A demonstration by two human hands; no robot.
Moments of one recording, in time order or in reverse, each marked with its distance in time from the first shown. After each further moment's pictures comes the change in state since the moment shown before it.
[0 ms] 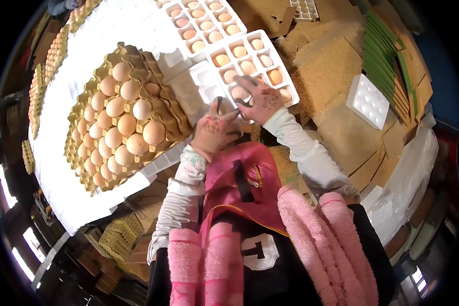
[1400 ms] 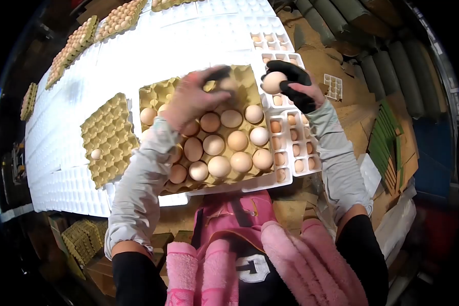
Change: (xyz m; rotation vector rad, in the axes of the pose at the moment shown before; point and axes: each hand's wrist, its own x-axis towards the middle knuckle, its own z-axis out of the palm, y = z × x) left_hand -0.051 -0.178 -0.229 -0.574 0.576 0.150; right_hand 0.171 -0.175 -0.065 1.286 -0.367 -0.278
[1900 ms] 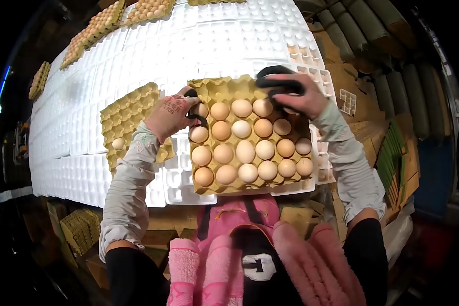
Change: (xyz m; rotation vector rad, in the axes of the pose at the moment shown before) left_hand -0.090 -0.045 -0.136 0.783 -0.354 -0.250; right_hand 0.063 -0.009 0.120 -0.717 -0.255 0.124
